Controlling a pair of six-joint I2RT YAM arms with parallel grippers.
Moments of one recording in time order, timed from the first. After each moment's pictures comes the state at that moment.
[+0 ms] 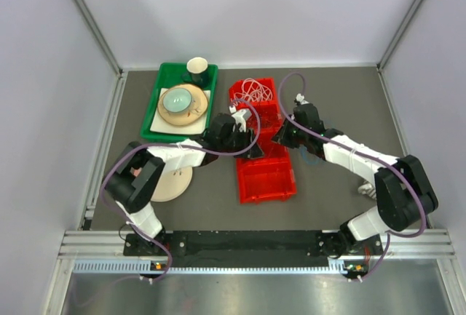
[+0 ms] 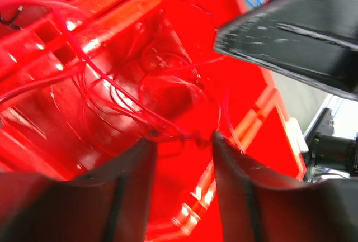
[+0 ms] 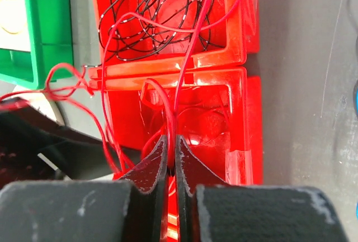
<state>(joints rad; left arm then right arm) -0.67 1.72 0.92 0.20 0.40 -0.59 0.49 1.47 0.87 -0.09 -0.11 0.73</state>
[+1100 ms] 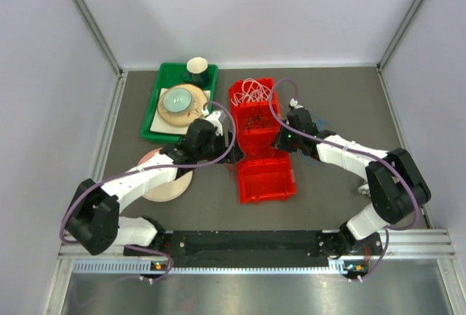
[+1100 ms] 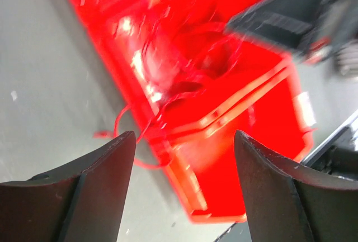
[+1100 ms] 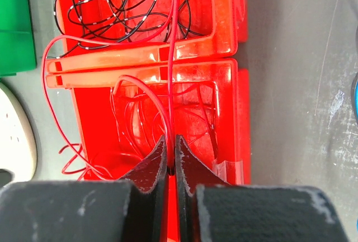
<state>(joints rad) -0.63 1.29 0.80 -0.09 0.17 -0.57 0.52 1.54 0.86 -0.10 -0.05 0.69</state>
